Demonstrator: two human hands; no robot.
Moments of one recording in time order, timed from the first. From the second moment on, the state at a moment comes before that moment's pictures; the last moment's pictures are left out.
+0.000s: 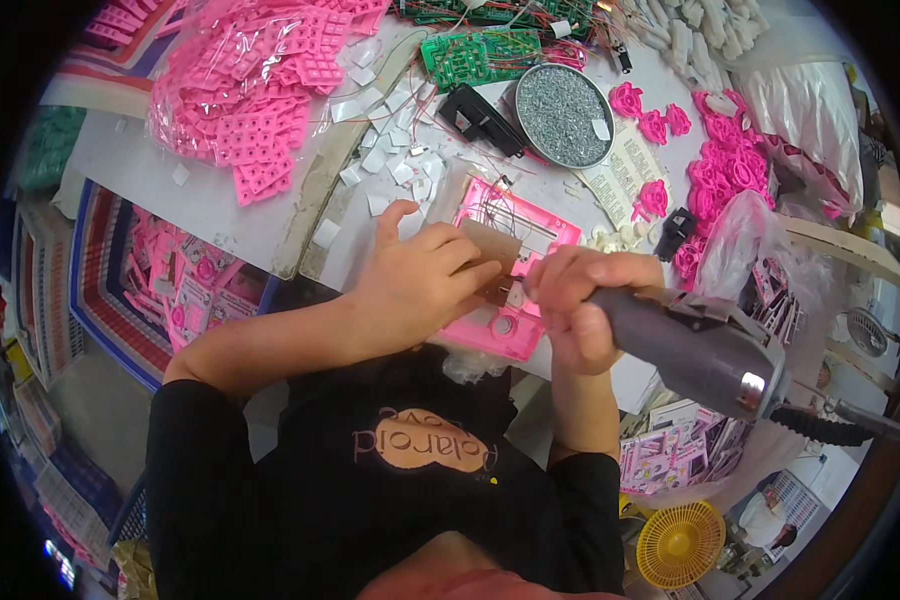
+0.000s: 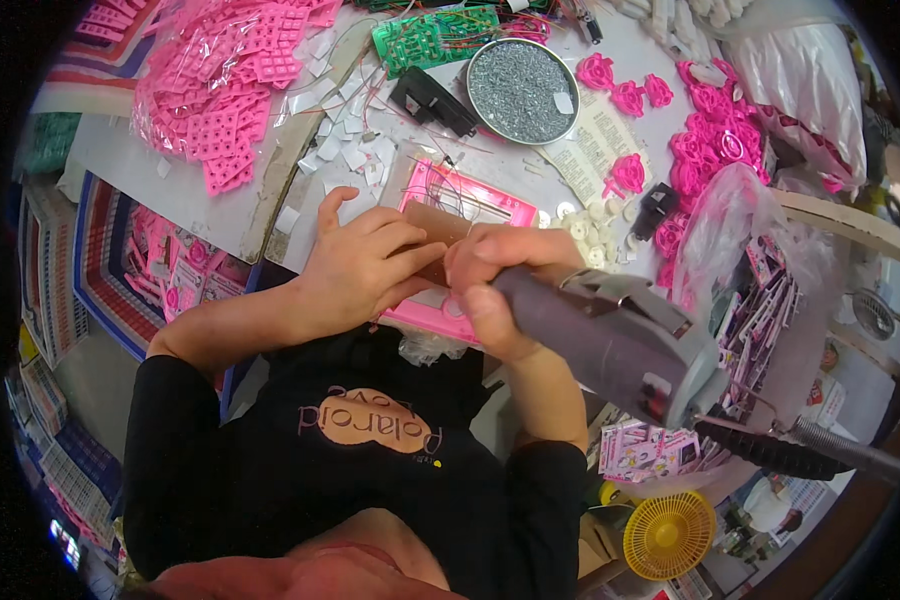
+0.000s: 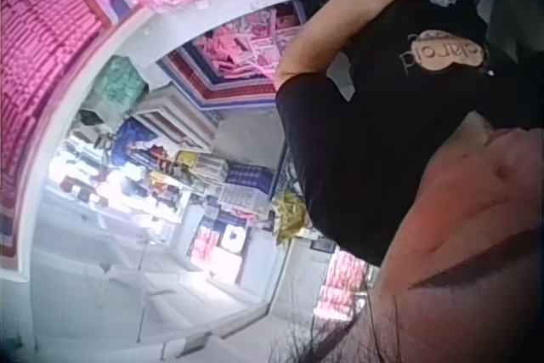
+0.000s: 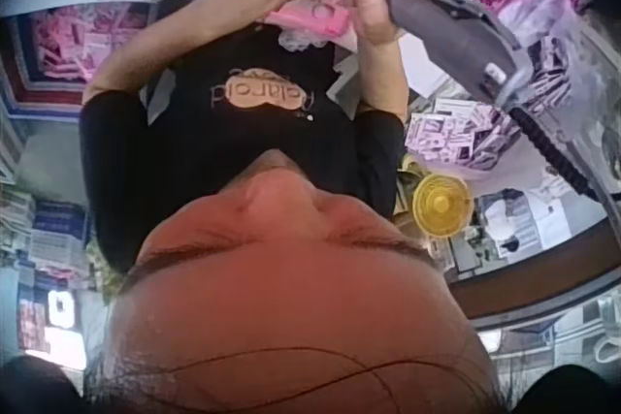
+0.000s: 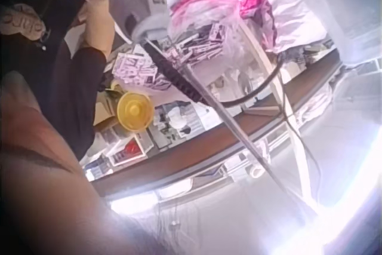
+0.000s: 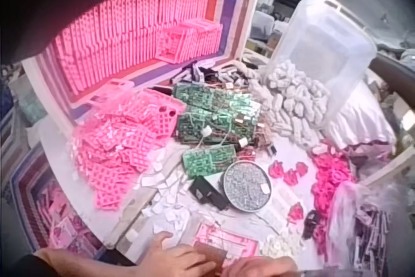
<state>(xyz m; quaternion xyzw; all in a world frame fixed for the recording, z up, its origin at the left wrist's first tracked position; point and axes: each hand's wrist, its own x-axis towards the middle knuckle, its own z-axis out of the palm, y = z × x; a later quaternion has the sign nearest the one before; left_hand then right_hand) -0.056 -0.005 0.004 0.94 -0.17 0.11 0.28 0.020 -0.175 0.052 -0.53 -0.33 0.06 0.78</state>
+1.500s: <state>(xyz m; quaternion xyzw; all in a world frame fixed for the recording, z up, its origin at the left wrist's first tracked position) -0.048 -0.017 -0.005 0.92 -0.11 0.09 0.38 0.016 -0.174 0.046 -0.54 -0.30 0.11 0.78</state>
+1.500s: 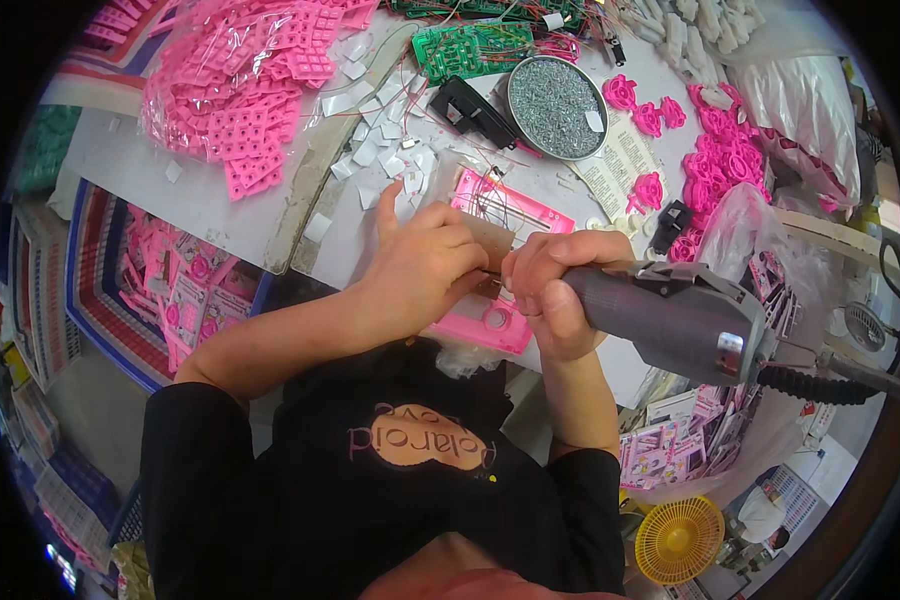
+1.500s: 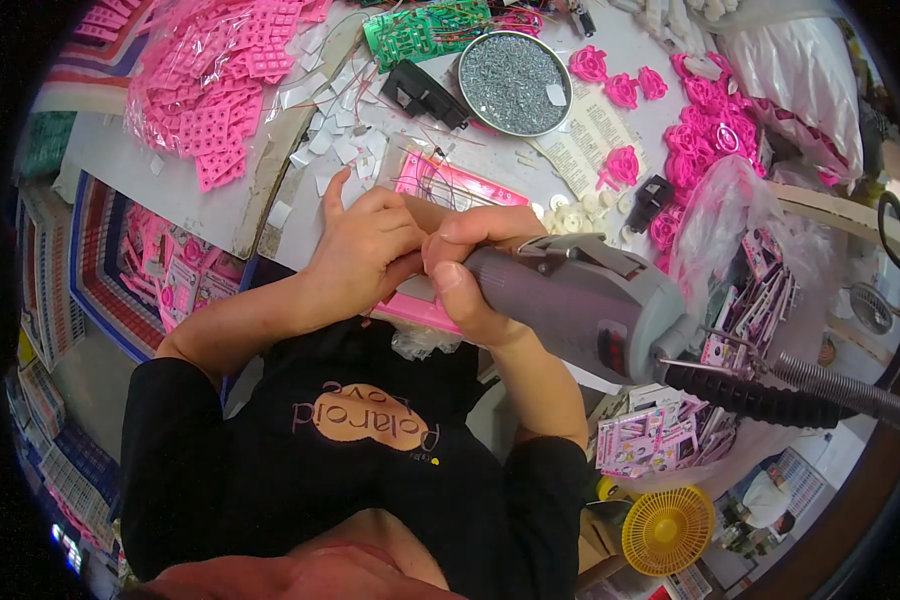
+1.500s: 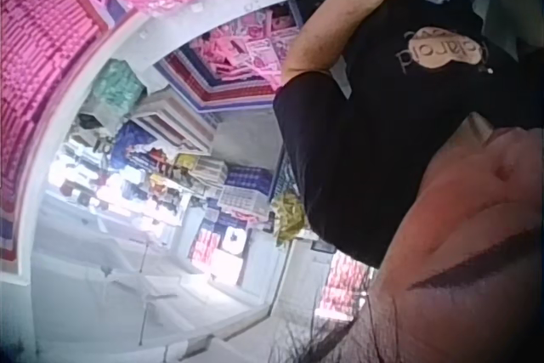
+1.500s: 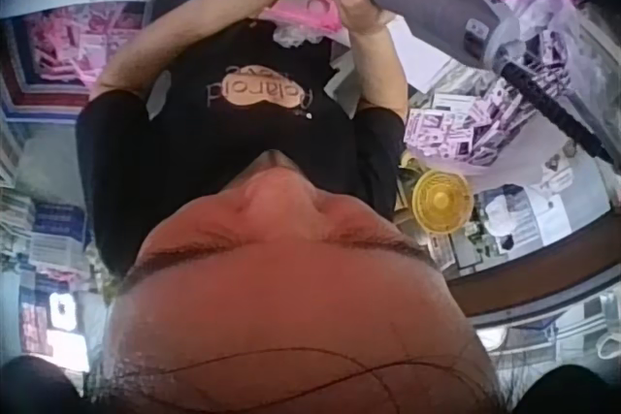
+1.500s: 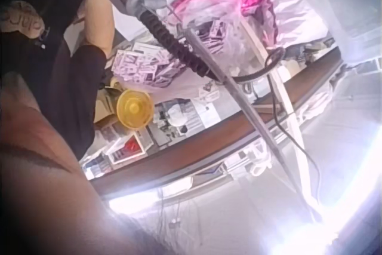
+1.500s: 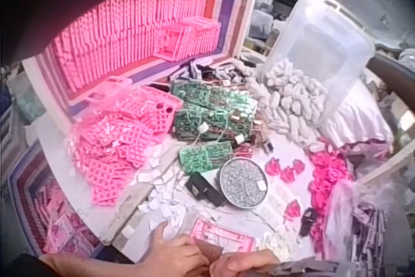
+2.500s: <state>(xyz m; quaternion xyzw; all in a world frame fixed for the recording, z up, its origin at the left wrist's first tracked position) -0.046 -0.019 -0.007 0.93 -0.14 0.10 0.32 0.041 -0.178 0.027 -0.61 -0.38 0.07 0.69</state>
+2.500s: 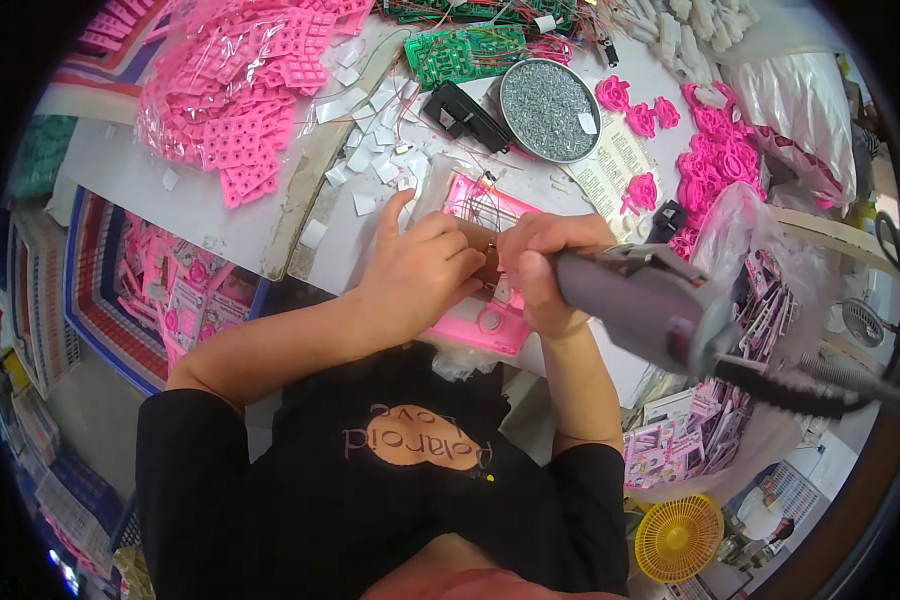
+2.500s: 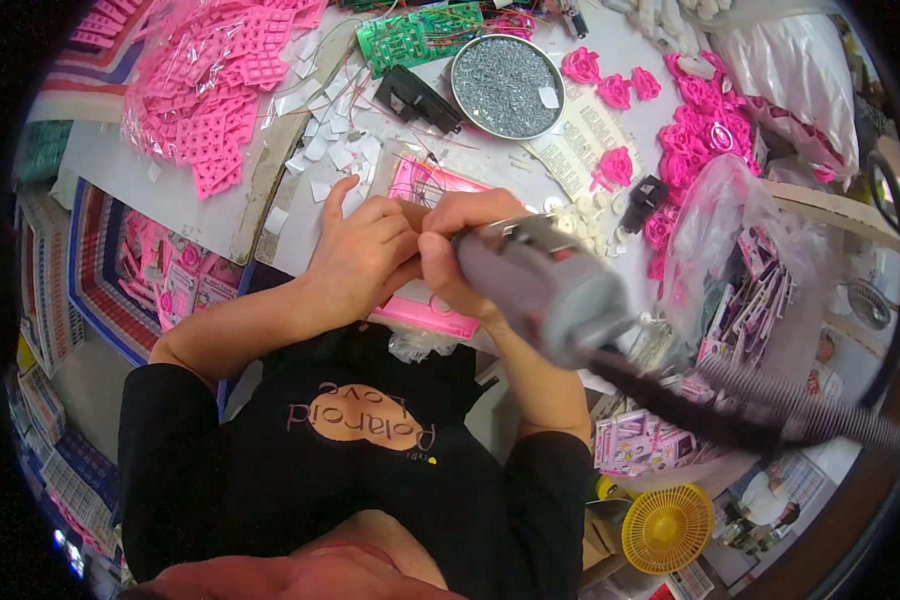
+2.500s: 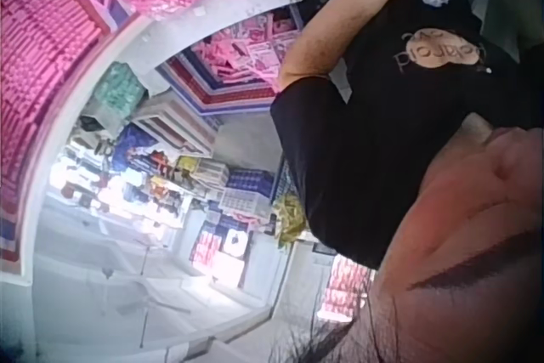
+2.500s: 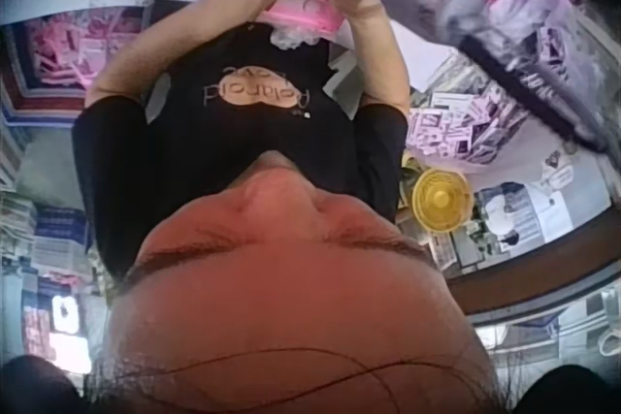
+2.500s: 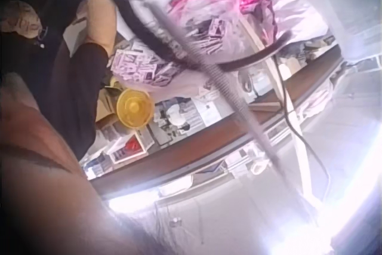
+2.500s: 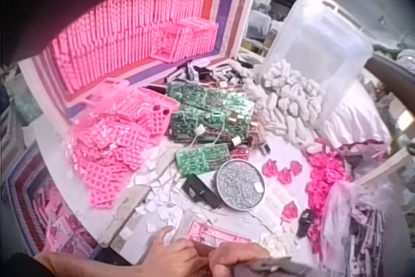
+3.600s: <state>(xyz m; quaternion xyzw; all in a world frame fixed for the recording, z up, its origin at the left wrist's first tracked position) 0.173 -0.018 -0.022 0.95 -0.25 0.15 0.08 0.061 -0.207 0.075 -0.46 -0.34 0.05 0.82</state>
